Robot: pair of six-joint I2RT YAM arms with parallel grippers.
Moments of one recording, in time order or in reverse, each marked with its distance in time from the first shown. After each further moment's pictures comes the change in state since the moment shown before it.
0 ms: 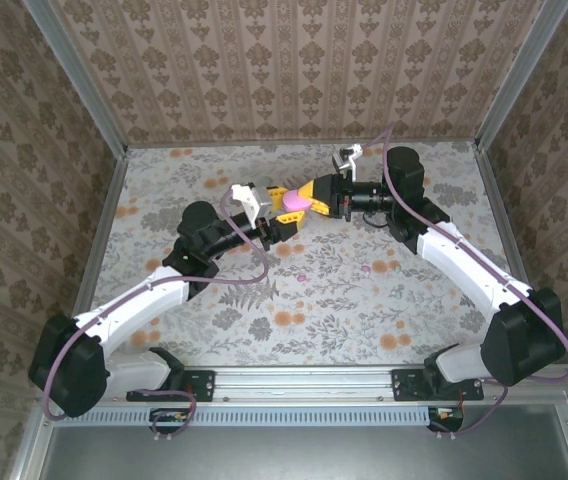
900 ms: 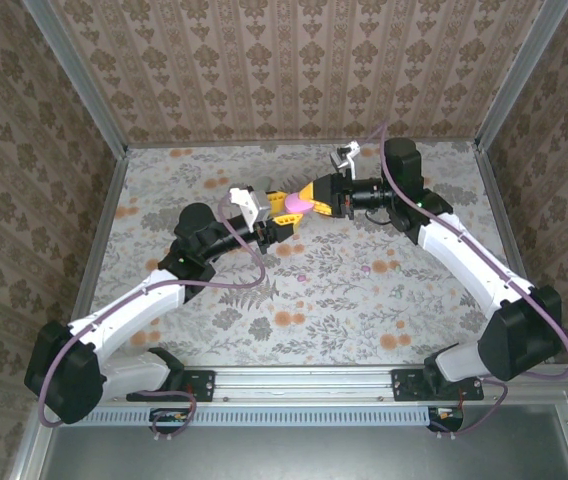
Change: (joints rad) left arm 0.001 -0.037 -0.010 -0.054 0.001 0.044; right arm -0.011 0.024 0.086 -0.200 -0.052 -0.140
